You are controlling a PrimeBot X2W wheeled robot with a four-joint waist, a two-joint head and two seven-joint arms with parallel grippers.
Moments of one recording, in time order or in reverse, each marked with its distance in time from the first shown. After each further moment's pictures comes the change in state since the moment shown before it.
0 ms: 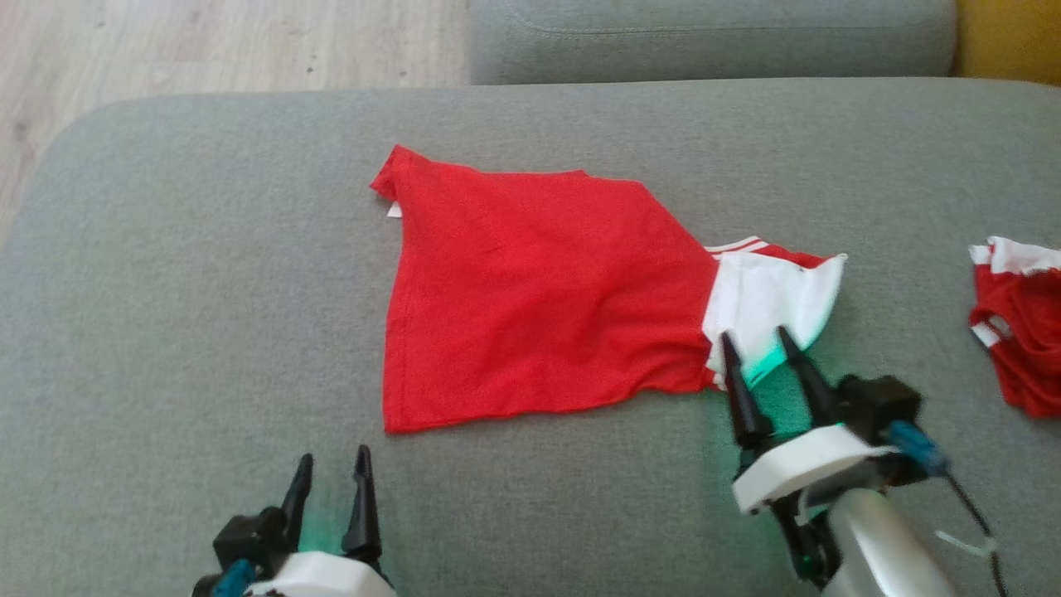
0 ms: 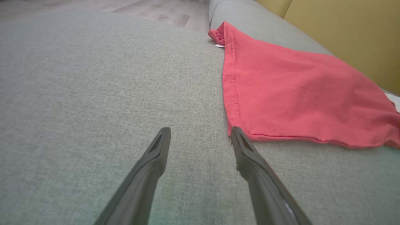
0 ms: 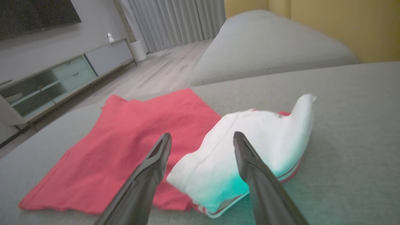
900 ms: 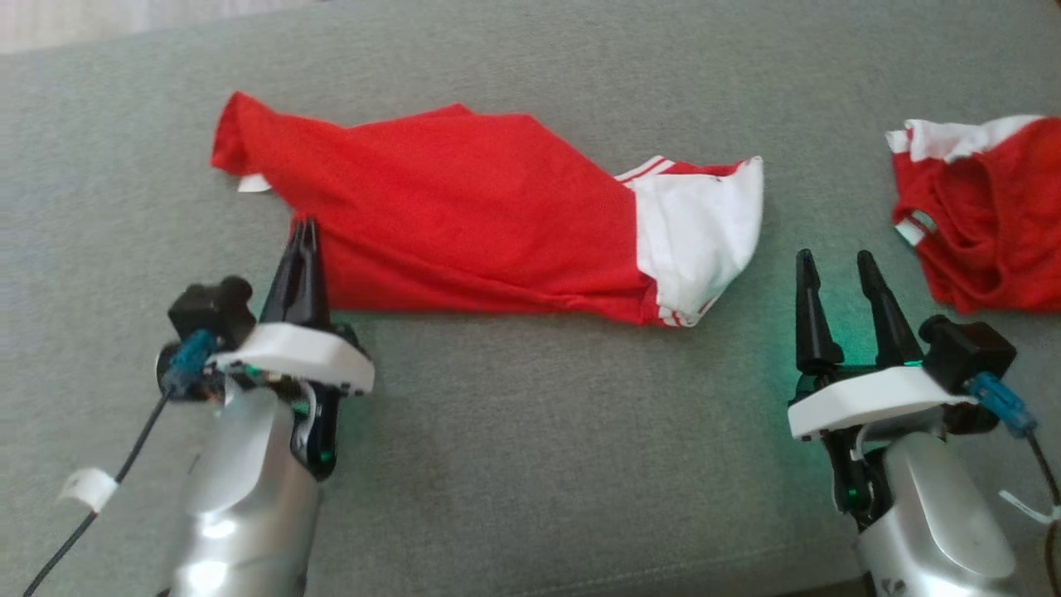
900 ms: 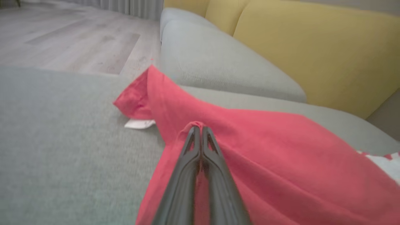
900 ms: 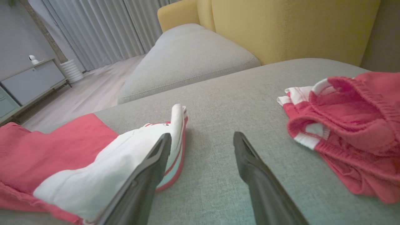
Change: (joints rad) left arm -0.492 -0.007 0.068 0.237 0.034 -0.071 -0.003; right arm -0.068 0.000 -0.139 -0.069 -0.002 0.000 0.000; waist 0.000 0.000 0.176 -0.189
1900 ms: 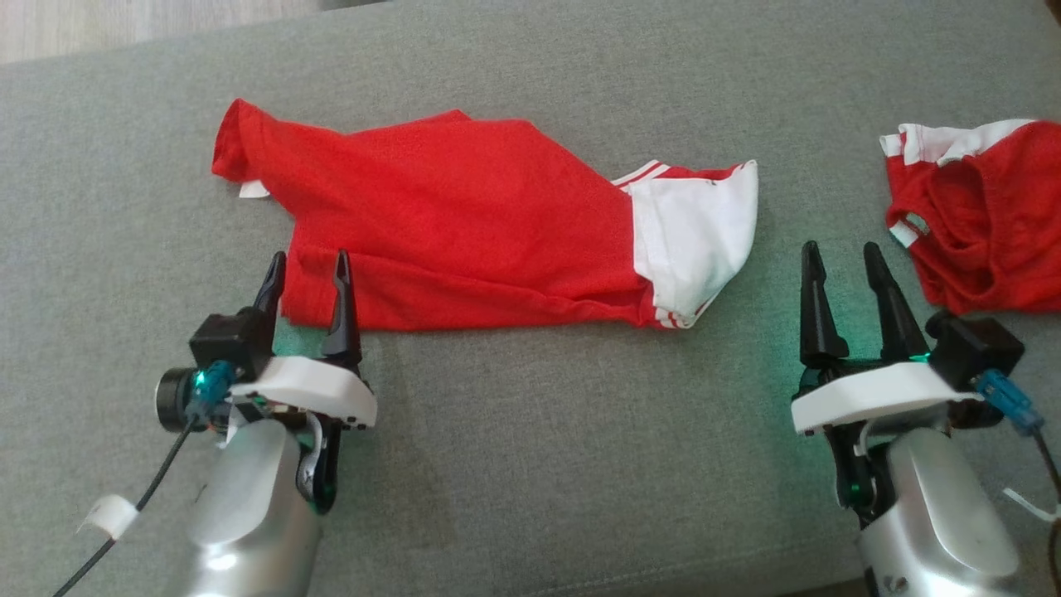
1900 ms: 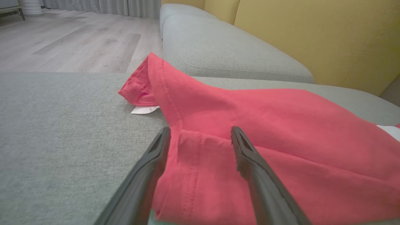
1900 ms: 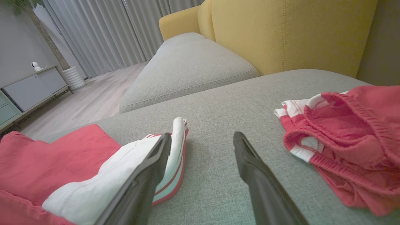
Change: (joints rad) left arm 0.069 0.012 -0.035 -0.059 0.059 0.060 0.000; right arm -0.001 0.000 -0.010 -0.023 -0.002 0.000 0.000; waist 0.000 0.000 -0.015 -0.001
